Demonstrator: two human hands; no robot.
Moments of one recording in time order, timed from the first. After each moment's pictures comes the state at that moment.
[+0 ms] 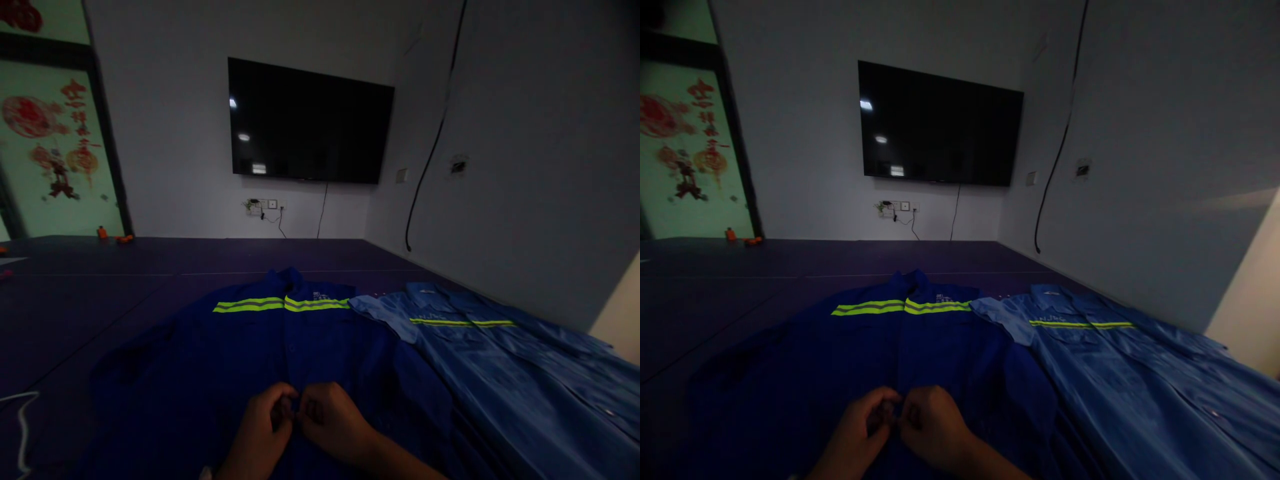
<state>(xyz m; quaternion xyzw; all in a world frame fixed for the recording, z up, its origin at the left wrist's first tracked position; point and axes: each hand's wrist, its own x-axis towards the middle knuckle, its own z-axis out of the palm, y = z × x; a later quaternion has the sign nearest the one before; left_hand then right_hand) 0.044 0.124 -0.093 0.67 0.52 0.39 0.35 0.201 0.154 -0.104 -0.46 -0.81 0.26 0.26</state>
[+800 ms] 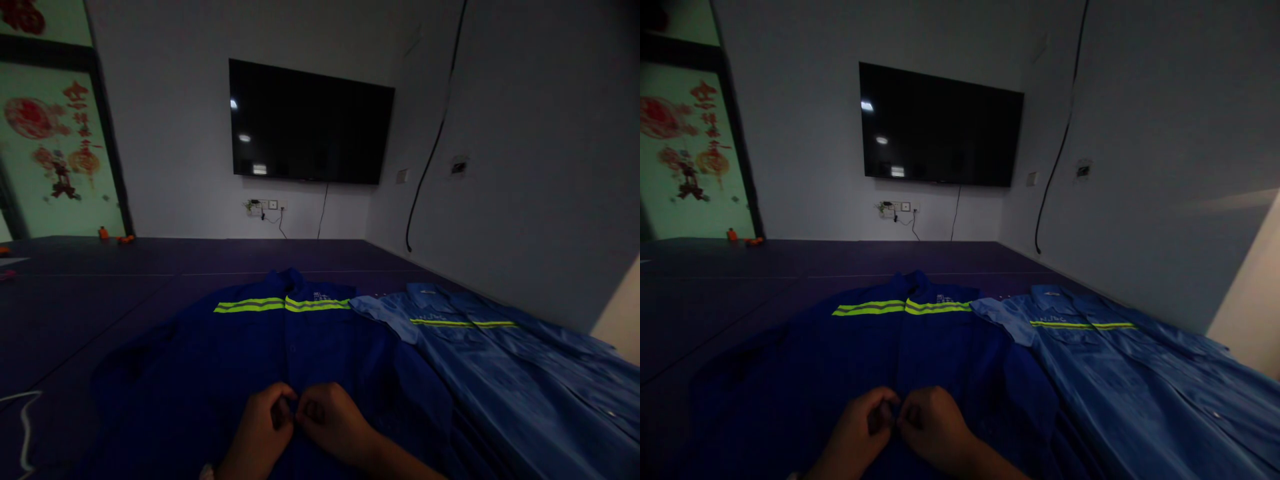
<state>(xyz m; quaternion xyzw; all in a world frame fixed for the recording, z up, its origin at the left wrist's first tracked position) 0.043 0.127 -0.096 0.68 0.53 0.39 0.33 0.200 0.155 -0.106 -0.45 -0.81 0.28 0.26</state>
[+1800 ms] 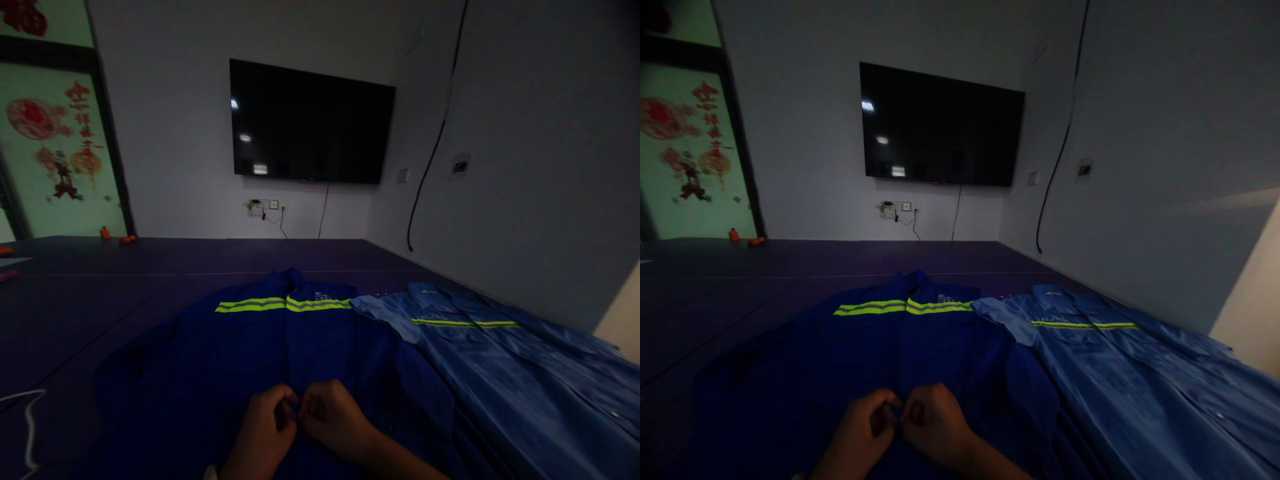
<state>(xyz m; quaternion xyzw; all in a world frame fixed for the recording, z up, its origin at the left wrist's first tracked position) 0.046 0.125 -0.093 0.68 0.55 0.38 0.31 0.199 0.155 -0.102 -0.48 -0.77 0.32 0.26</state>
